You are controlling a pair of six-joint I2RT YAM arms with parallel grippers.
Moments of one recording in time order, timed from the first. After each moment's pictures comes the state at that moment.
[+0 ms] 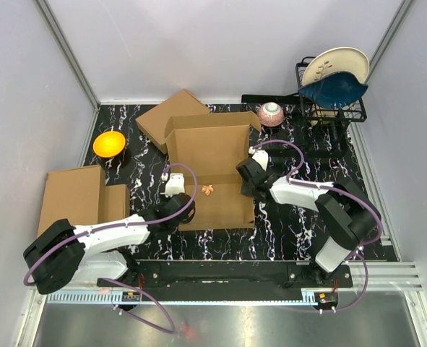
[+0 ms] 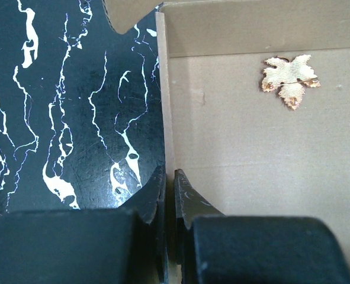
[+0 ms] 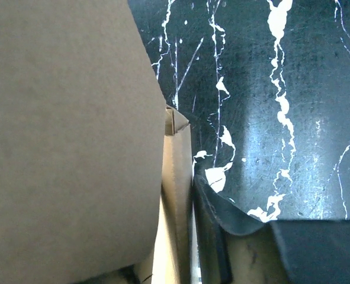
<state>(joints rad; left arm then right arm) -0.91 1.18 0.44 -0.10 -0.67 -0.63 0.71 1.66 0.87 -0.13 0.36 0.66</state>
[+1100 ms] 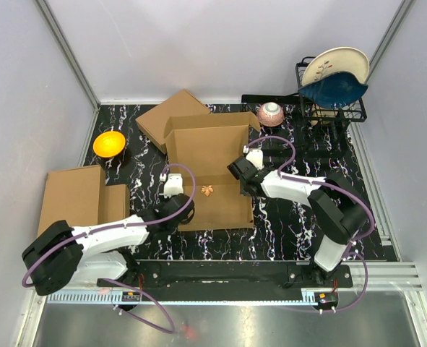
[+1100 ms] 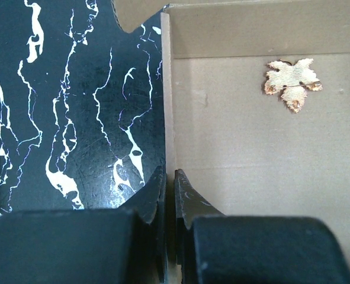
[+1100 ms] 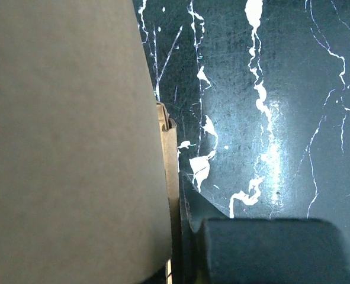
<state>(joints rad) -0.91 1.17 0.44 -0.12 -0.69 -0.66 0.75 1.74 1.01 -0.36 0.47 0.67</state>
